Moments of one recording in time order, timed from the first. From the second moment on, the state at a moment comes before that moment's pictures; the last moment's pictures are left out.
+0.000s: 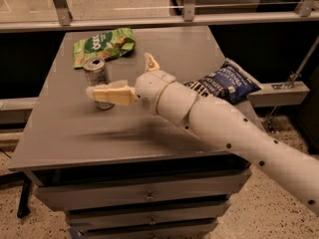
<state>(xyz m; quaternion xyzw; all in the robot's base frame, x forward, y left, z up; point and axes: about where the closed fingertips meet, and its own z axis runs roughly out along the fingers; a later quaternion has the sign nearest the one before) 0.565 0.096 0.929 -0.29 0.62 0.33 0.65</state>
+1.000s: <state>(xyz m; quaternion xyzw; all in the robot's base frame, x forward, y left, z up) 0.501 -0.024 0.908 -0.38 0.70 0.22 0.56</state>
